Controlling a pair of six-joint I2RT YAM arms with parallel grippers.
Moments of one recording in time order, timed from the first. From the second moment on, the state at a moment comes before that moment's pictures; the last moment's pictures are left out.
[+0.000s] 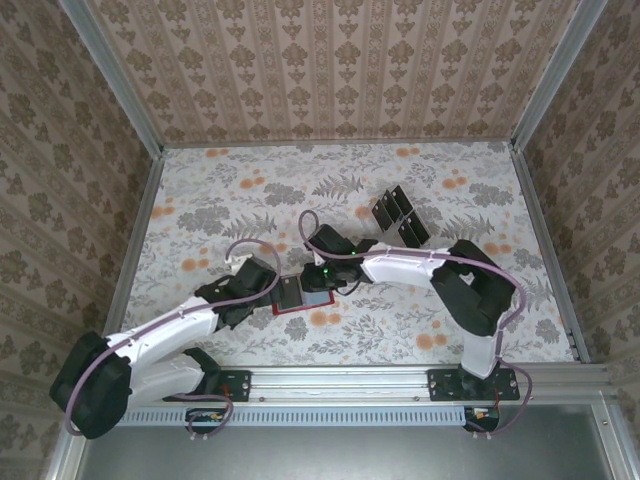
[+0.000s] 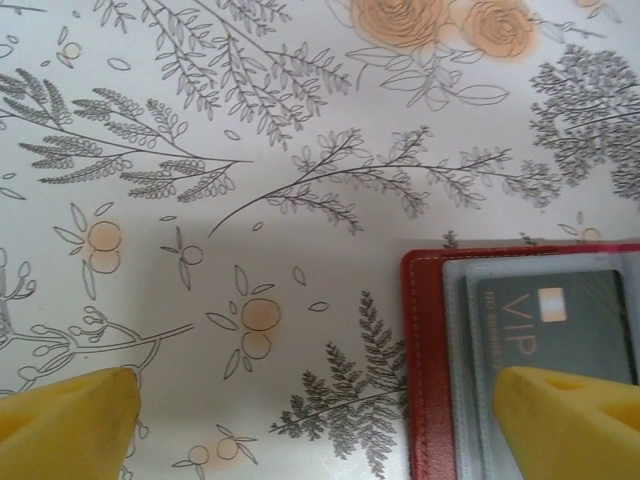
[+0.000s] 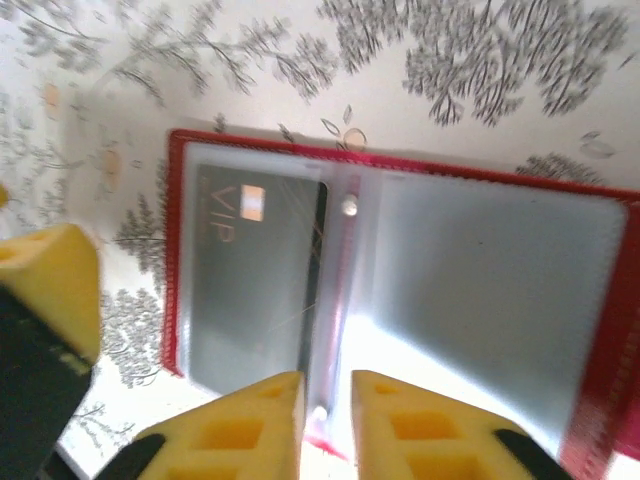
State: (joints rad) left arm -0.73 1.06 0.46 -0.44 -0.34 -0.78; right arm 0.84 1.83 1.15 -0.31 -0.23 0.68
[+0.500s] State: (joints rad) left arm -0.67 1.08 0.39 -0.12 -0.12 -0.70; right arm 0.79 1.75 1.14 -0.46 -0.01 0.60
